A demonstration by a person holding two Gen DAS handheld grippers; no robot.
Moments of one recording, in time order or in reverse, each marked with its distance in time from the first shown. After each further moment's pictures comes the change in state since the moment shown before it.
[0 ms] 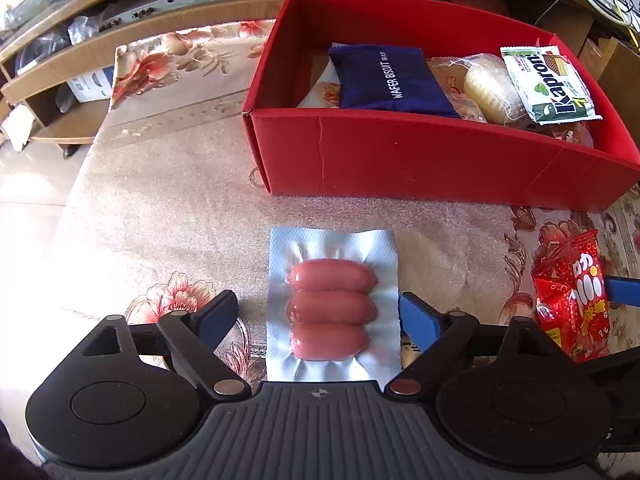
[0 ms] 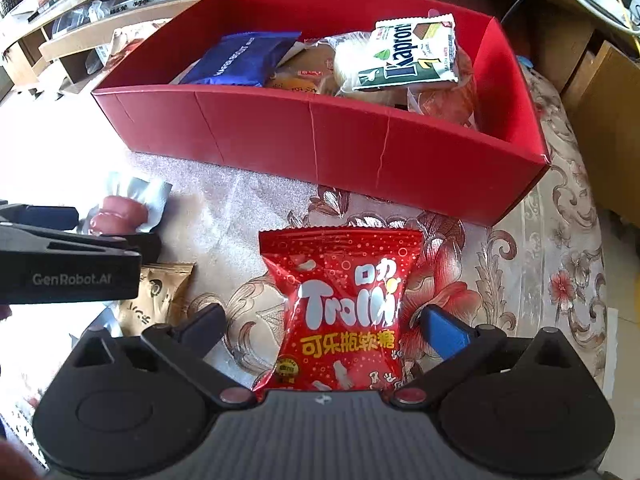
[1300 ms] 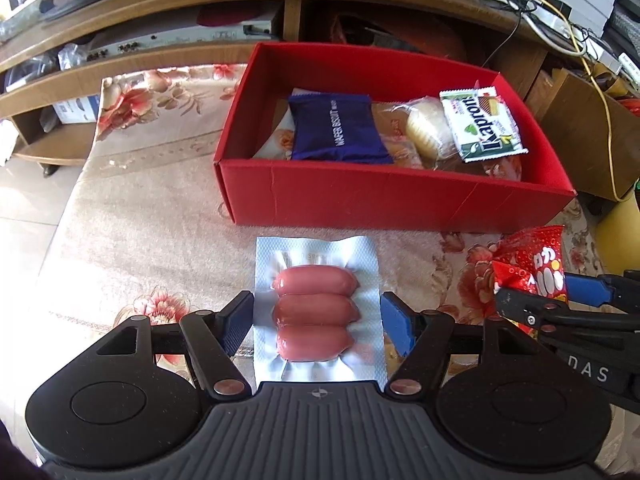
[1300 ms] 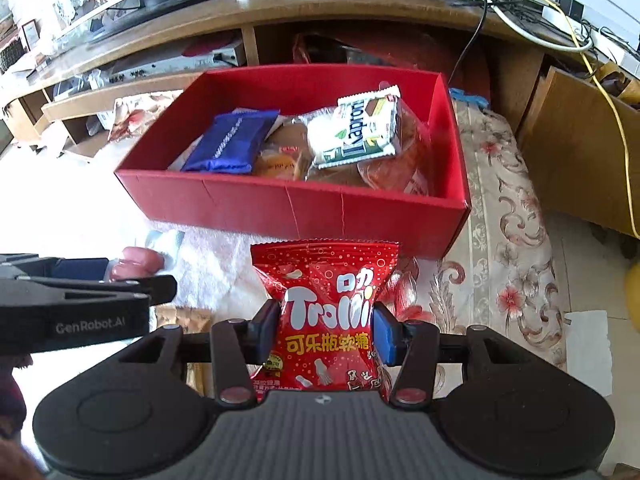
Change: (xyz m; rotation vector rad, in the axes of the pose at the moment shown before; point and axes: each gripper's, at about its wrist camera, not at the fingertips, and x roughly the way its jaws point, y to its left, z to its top) left arm -0.043 -0.009 -0.005 -0.003 -0.093 -0.108; right arm -0.057 -0.011 -0.004 0.096 -0.160 0.007
